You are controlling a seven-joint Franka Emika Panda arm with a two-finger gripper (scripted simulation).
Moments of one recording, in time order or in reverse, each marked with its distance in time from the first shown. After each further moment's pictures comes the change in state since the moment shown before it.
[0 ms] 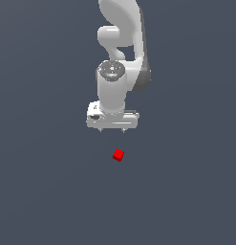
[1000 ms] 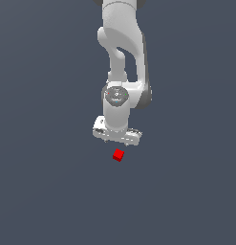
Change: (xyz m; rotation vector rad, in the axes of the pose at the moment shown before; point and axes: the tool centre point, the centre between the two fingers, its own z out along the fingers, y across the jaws) arm 0.026 -0.019 0.064 0.018 0.013 0.215
